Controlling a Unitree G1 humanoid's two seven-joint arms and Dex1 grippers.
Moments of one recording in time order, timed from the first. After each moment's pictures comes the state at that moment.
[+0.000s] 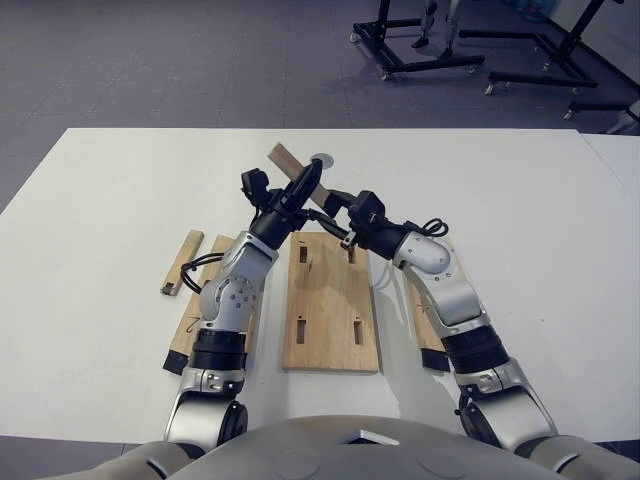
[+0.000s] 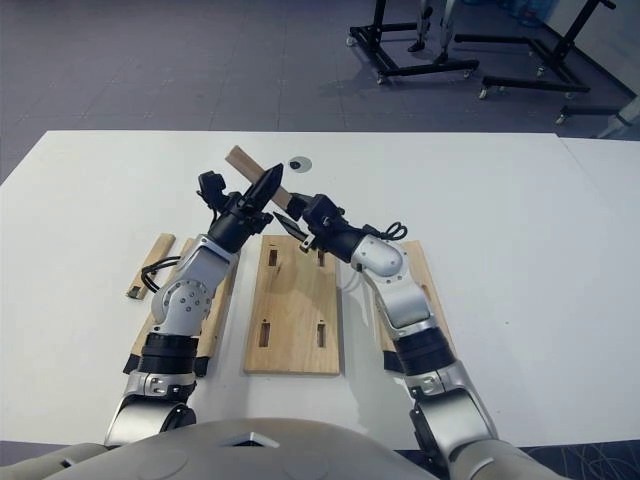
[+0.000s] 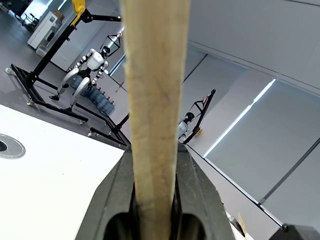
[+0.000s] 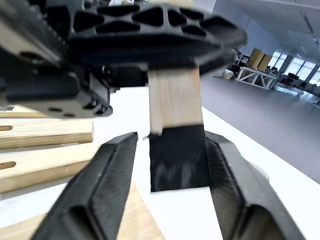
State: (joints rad) left arm -0.26 -0.07 -0.01 0.03 -0.77 0.28 -0.41; right arm -0.27 -0.23 0.23 0.01 0.08 0.06 0.61
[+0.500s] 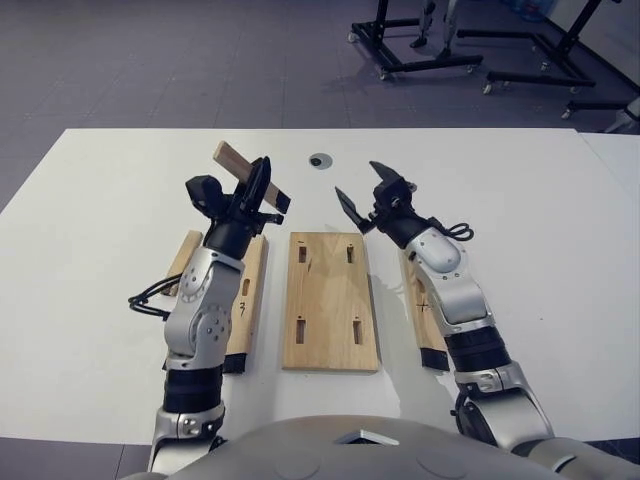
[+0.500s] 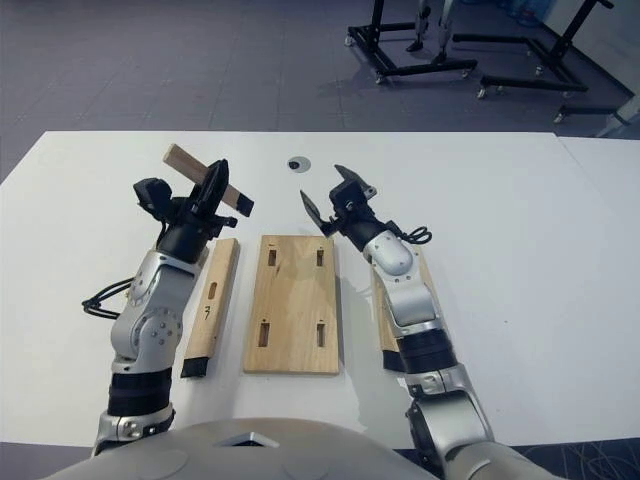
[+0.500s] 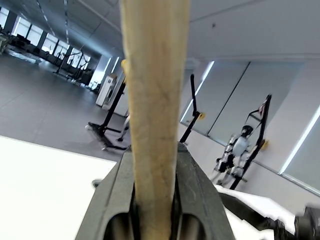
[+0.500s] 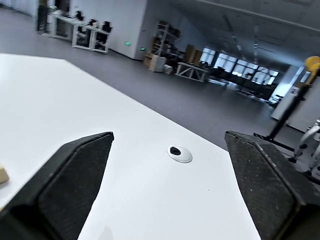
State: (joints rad) left arm 0.02 0.03 -0.03 -0.41 -0.53 0.24 -0.23; right arm -0.26 -0.17 0.14 0.03 -0.02 0.02 0.30
